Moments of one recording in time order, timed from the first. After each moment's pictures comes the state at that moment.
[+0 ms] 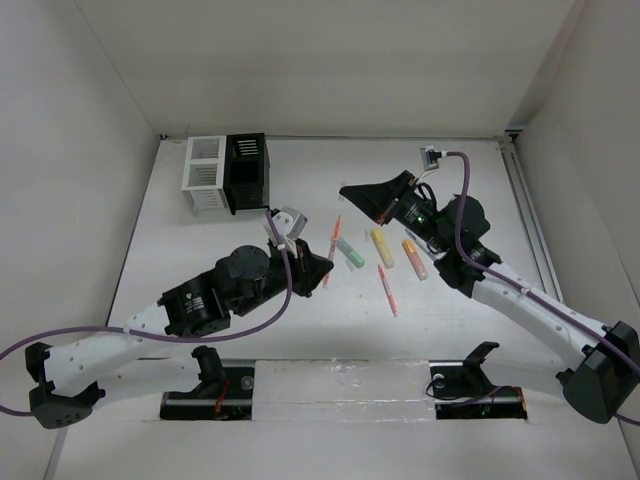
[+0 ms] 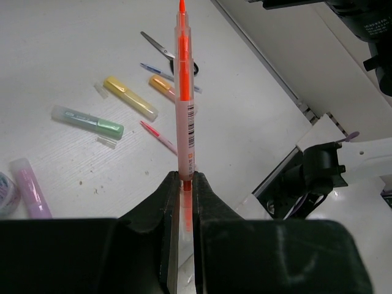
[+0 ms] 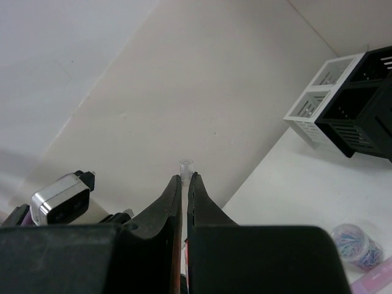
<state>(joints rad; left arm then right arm) -1.14 0.82 0.93 -0.35 -0.26 -0.49 0.67 1.12 0.88 0.55 -0.25 0.95</state>
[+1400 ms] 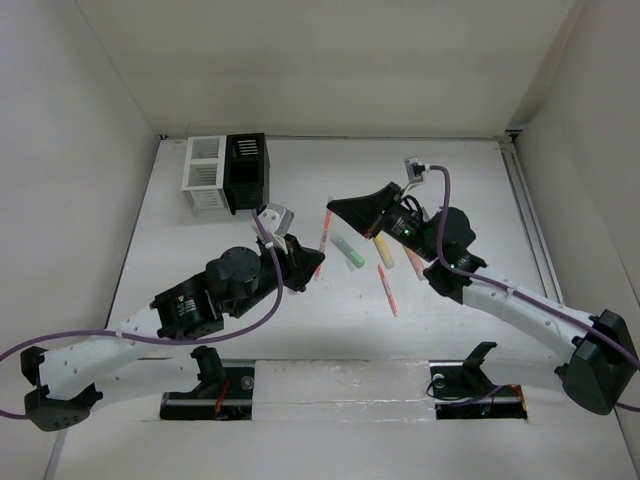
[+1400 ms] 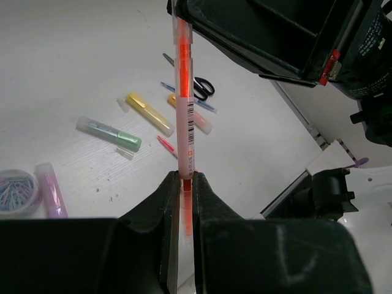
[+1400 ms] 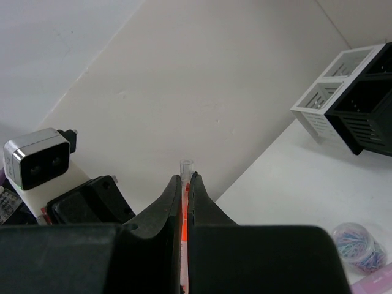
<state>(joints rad) -1.14 0.79 0.93 -0.34 -0.36 -0.49 0.75 1.16 0.81 0.67 -0.25 0.87</state>
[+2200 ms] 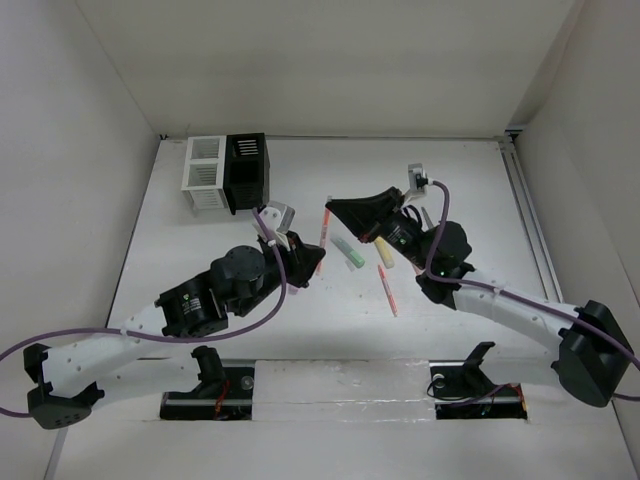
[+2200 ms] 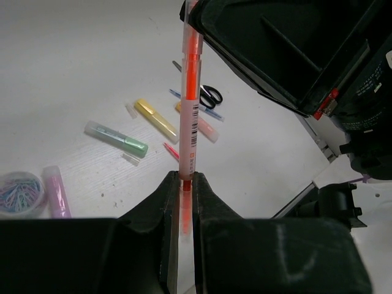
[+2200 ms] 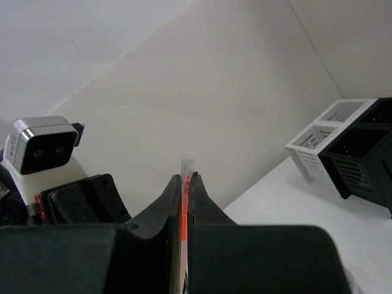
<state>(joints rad) -1.14 0.81 0.93 -0.31 -0.42 -0.50 0.79 1.20 0.73 0.92 -0.19 0.75</state>
